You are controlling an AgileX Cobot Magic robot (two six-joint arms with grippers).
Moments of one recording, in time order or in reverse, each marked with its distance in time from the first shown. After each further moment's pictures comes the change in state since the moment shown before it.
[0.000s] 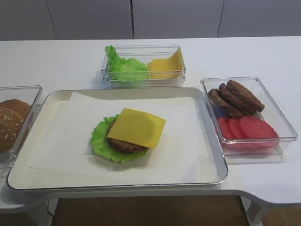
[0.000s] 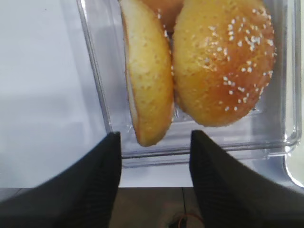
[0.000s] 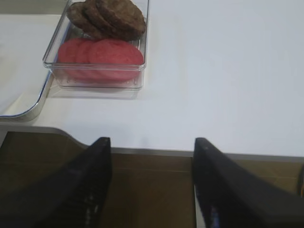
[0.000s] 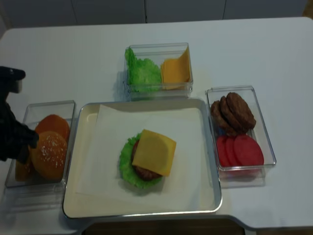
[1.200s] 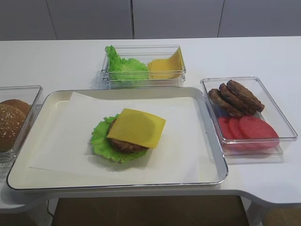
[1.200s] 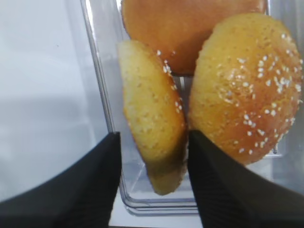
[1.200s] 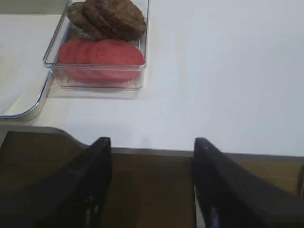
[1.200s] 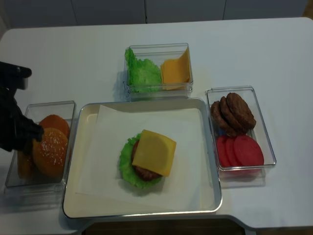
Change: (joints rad) left arm 0.000 0.079 -0.007 0.038 -0.112 -0.019; right arm 0.000 0.000 0.000 0.000 0.000 0.000
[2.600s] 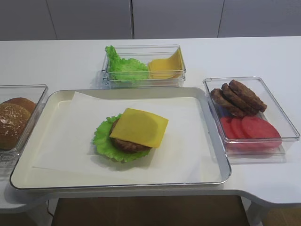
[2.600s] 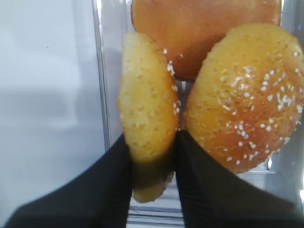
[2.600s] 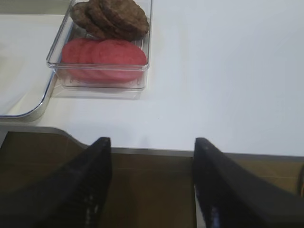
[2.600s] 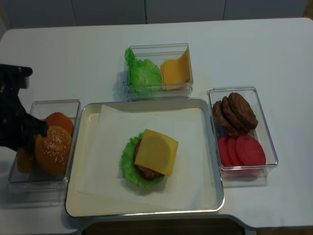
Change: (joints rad) left arm 0.004 0.029 0.000 -0.024 -0.034 -0.074; right arm 0.000 0.000 0.000 0.000 0.000 0.002
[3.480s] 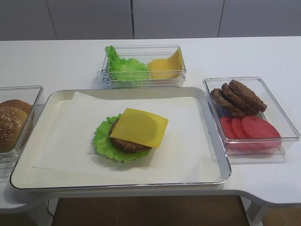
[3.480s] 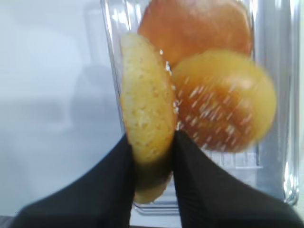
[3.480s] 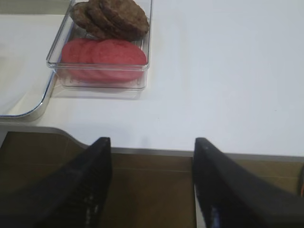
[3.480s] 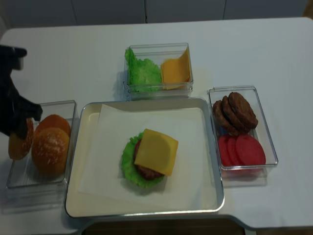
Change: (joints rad) left arm 0.000 0.001 -0.154 0.006 0.140 0.039; right arm 0.000 0.000 0.000 0.000 0.000 0.000
